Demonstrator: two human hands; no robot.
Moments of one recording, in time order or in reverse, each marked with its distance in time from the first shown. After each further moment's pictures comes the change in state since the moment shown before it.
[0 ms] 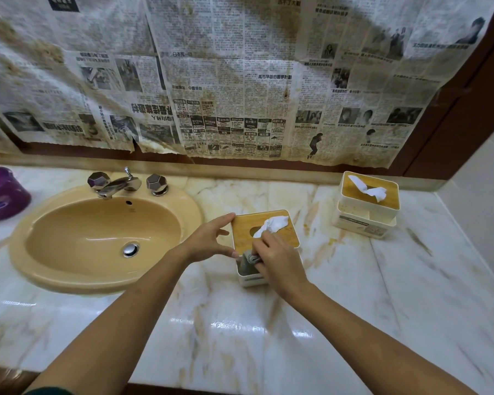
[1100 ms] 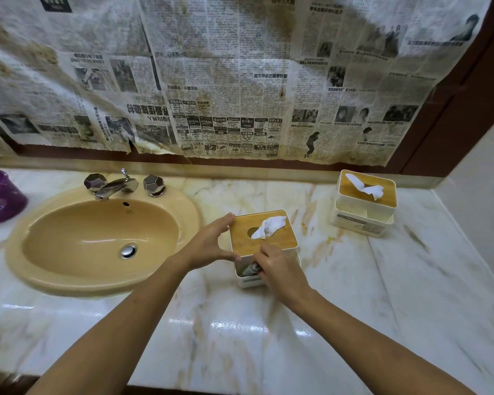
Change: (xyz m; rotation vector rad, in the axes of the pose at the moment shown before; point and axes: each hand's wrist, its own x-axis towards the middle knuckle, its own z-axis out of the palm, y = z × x) left_hand -0.009 0.009 0.011 0.156 0.071 0.100; right_hand -0.015 0.006 0.010 0.008 -0.117 0.026
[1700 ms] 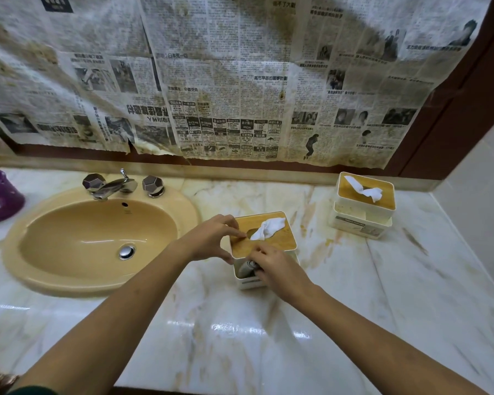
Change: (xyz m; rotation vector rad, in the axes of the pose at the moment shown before) left_hand 0.017 0.010 -0.018 0.513 -0.117 0.274; right_hand 0.006 0.003 -0.013 0.098 -0.113 -0.093
